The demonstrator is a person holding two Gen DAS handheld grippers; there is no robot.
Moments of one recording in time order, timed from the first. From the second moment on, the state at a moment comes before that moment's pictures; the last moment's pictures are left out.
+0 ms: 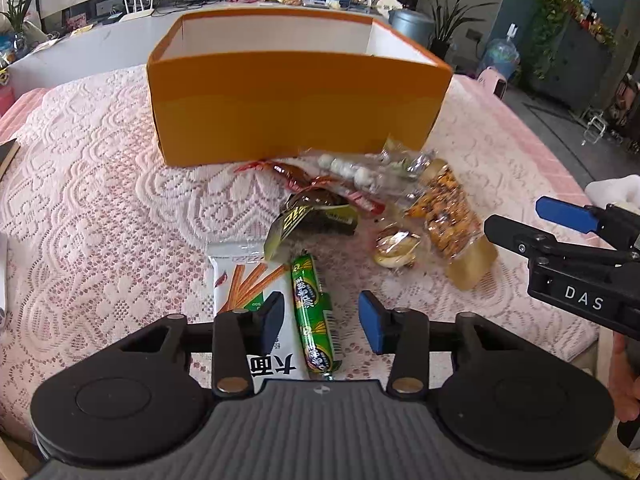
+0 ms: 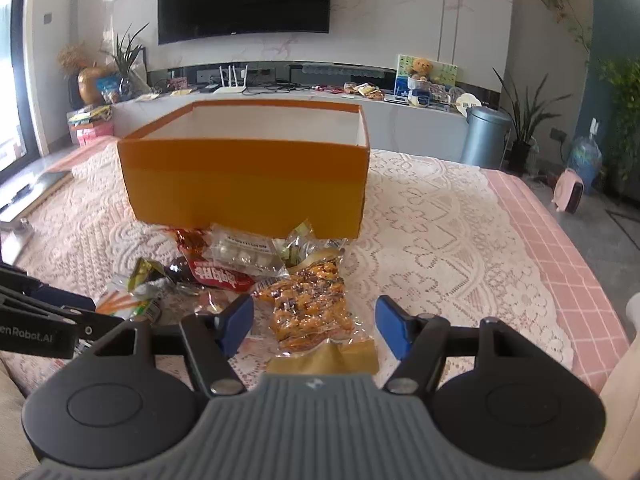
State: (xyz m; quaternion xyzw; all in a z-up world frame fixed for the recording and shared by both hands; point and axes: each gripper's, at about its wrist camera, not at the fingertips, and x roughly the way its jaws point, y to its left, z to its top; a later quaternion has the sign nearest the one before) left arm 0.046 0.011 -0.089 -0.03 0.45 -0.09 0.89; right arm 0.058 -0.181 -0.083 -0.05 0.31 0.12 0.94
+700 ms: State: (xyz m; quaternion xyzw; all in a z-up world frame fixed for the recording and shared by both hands) left arm 0.076 0.005 -0.117 -0.02 0.51 -0.08 0.86; right arm 0.099 -0.165 -0.116 -0.07 0.34 0.13 0.93
